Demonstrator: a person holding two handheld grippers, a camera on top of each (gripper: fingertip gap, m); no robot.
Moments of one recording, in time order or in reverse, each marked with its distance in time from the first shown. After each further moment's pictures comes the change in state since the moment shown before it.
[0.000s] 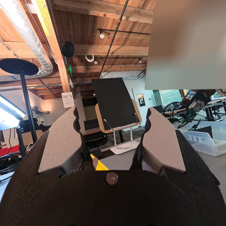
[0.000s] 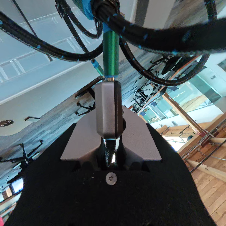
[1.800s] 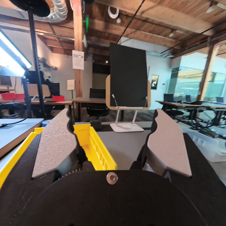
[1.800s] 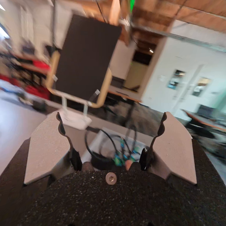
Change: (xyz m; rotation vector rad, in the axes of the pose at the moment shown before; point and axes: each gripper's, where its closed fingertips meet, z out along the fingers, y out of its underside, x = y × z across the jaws) left arm -0.029 0.048 0.014 -0.287 -0.198 -0.207; right arm -0.022 -0.017 -0.227 1.516 0.372 1.340
